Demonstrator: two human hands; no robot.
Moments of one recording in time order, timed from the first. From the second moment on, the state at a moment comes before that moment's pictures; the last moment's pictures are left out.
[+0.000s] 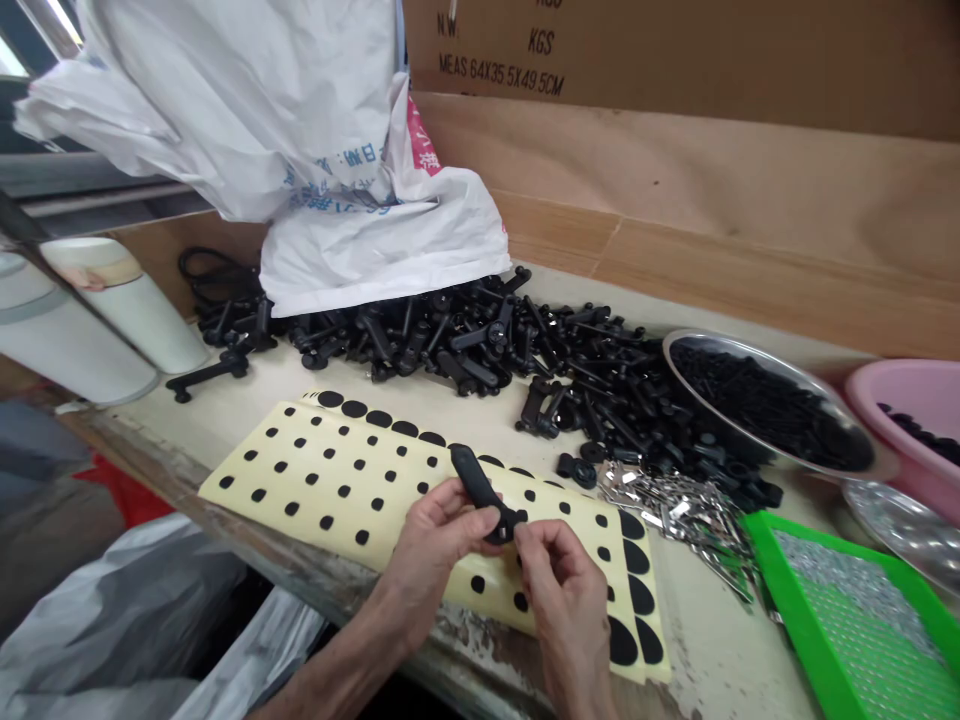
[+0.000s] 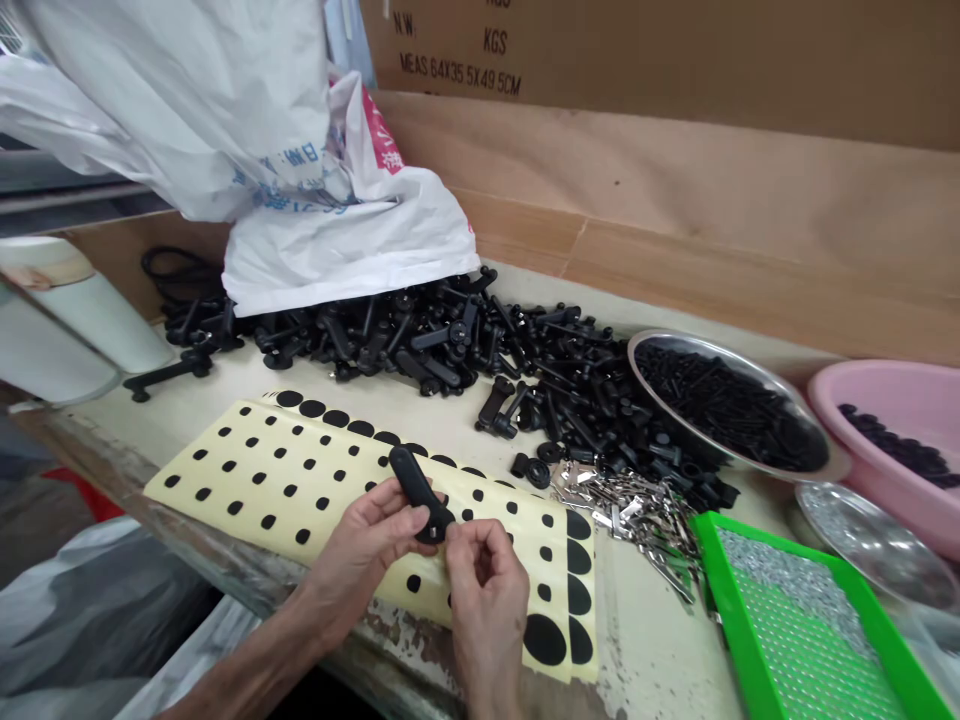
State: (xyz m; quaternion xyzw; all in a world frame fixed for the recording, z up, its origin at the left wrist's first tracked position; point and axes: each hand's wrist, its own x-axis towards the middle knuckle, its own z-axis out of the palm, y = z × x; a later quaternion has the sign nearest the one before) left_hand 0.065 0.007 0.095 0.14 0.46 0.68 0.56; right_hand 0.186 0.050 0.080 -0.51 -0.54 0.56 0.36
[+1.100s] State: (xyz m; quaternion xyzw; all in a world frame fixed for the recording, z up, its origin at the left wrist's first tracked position) left_hand 0.075 0.006 0.090 0.14 0.52 0.69 0.48; right_hand 0.184 0.050 0.081 -0.51 -0.68 0.42 0.32
